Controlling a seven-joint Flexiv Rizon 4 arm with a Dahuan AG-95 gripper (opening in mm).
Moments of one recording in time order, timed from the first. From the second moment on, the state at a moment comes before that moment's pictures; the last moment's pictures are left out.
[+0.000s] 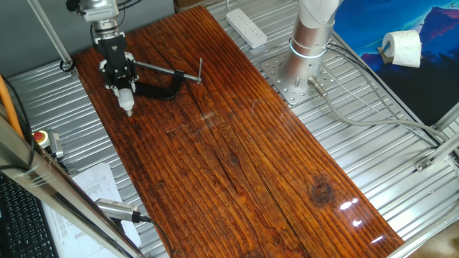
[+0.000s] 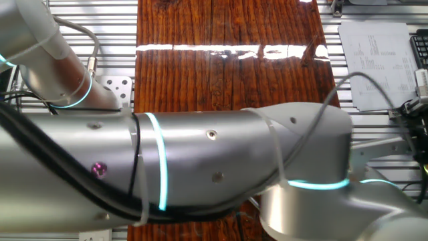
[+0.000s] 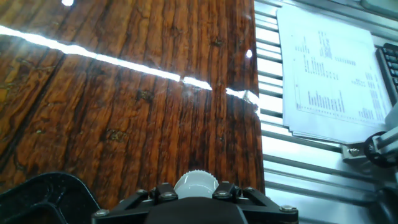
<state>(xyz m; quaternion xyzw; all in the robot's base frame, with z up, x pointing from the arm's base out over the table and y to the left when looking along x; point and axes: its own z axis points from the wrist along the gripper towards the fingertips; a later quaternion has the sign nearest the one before) 0.620 -0.153 0.100 -0.75 0.60 0.13 0.25</state>
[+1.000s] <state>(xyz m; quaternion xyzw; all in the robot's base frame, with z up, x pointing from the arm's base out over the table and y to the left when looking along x) 0.624 -0.155 0.094 -0.74 0.61 0.11 0.25</state>
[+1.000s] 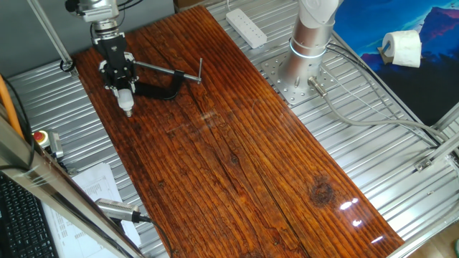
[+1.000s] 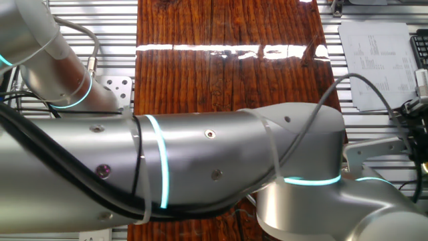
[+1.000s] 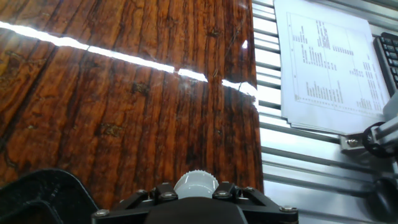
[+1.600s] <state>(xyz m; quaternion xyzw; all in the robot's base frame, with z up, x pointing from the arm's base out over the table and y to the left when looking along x) 0.622 -0.154 0.095 -0.74 0.61 0.11 0.25</state>
